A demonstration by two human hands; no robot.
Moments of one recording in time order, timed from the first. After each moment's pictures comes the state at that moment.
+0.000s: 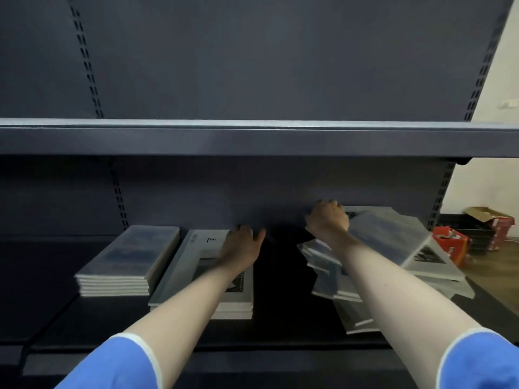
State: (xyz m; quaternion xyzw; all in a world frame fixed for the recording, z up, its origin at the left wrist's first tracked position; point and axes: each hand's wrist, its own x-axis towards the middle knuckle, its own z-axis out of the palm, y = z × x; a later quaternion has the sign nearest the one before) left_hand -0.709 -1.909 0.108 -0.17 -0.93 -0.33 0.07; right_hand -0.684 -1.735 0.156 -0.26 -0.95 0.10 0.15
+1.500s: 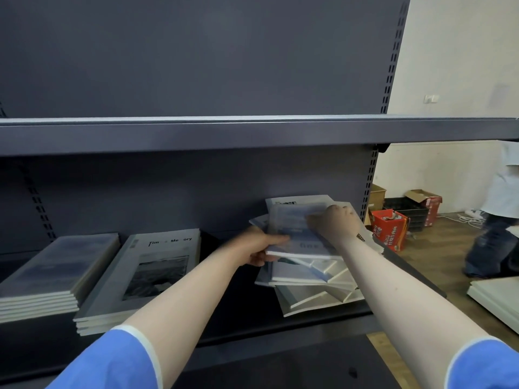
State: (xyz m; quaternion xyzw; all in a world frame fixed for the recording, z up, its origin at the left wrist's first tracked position) left_hand -0.646 -1.795 0.132 -0.19 -0.80 -0.50 -0.27; right_hand -0.599 -1.622 0.134 -0.38 -0.89 0.15 0.21
